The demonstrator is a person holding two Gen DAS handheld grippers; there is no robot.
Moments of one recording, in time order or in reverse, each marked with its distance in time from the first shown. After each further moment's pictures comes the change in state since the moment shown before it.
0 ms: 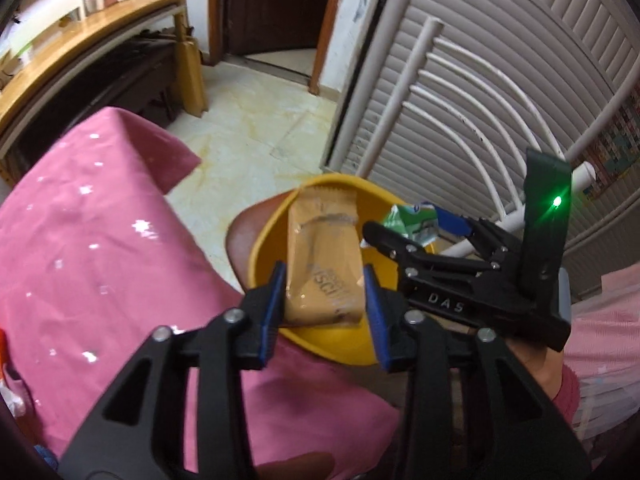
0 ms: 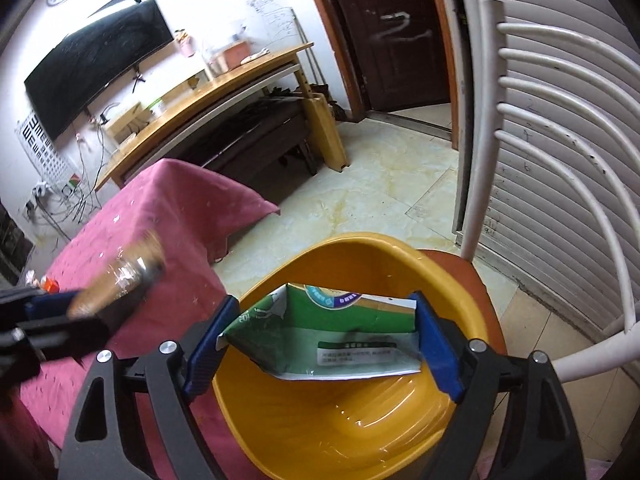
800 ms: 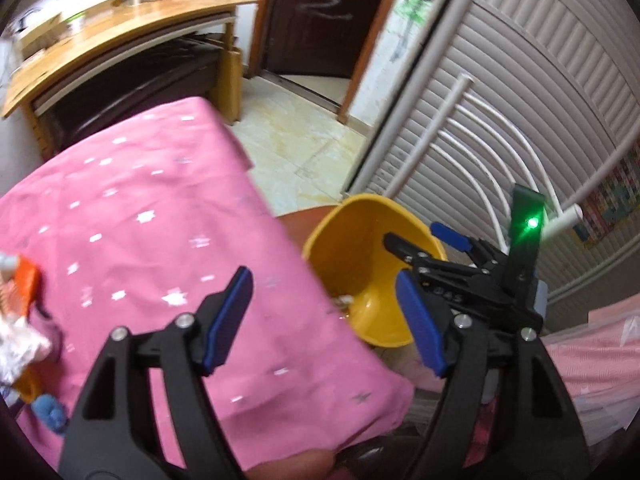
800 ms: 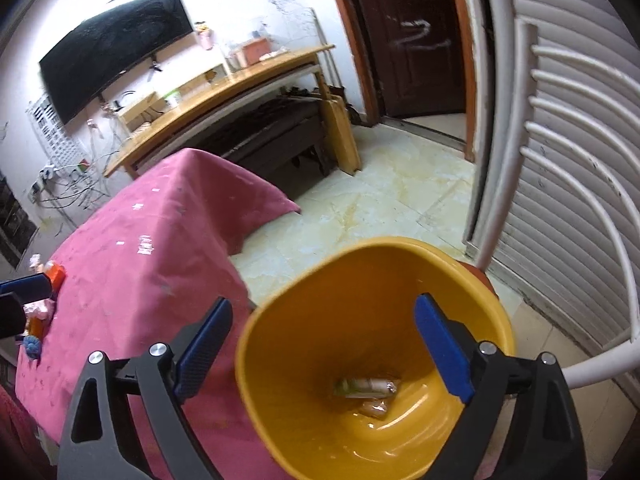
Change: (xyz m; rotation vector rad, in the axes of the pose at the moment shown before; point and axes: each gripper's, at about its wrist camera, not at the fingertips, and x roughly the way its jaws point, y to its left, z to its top) left arm -0.084 0.064 -0.044 -0.169 -0.136 0.030; right arm 0.003 0.045 0.000 -0.083 -0.009 0.026
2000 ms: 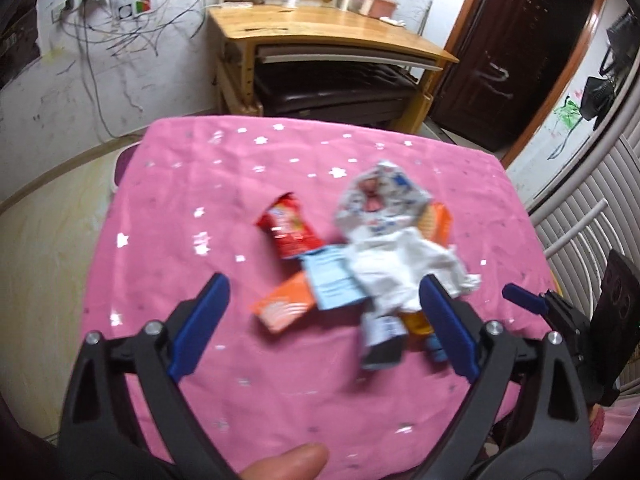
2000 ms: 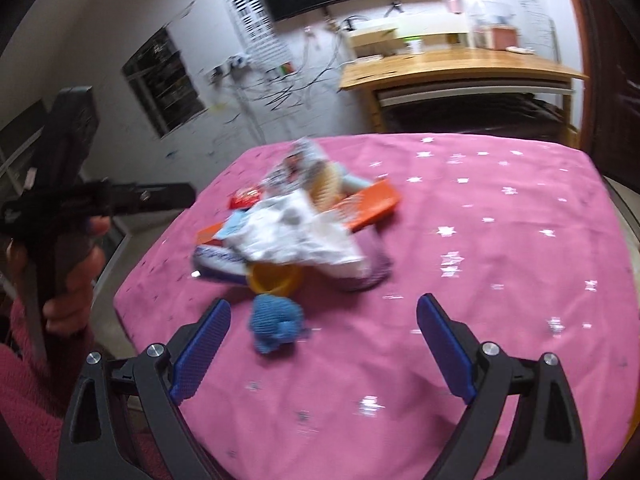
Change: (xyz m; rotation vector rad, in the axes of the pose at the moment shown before) left arm -0.179 0.278 -0.107 -0.381 -0.131 0.347; right arm 0.006 0.331 -0.049 -0.469 0.158 0.540
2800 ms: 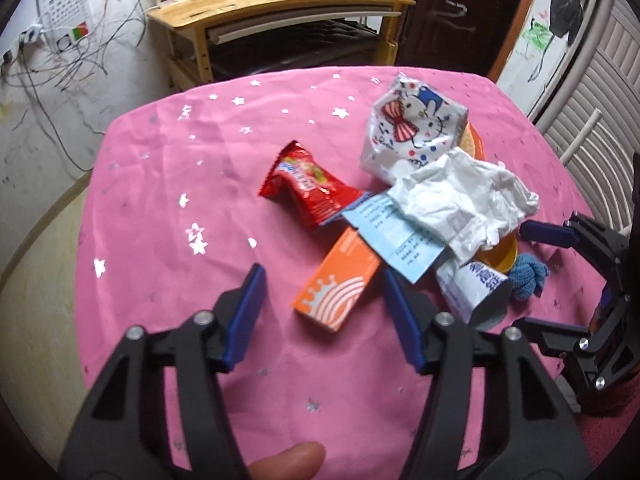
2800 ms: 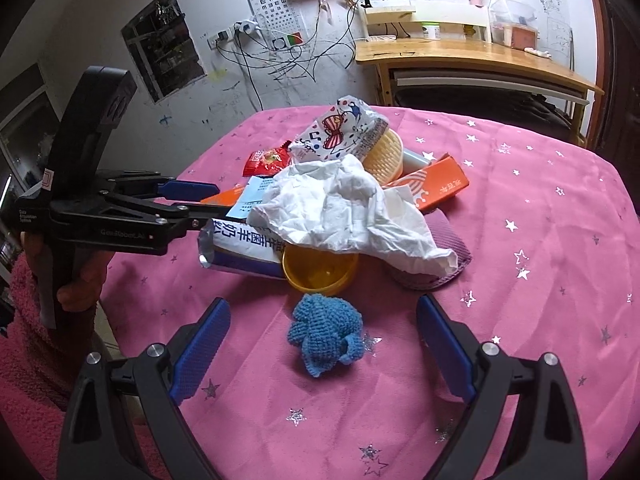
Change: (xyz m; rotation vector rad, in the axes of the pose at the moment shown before) left arm 0.054 0.018 -0.014 0.264 0.109 -0.038; right arm 0.047 0.044 0.002 -0.066 0.092 -0.072
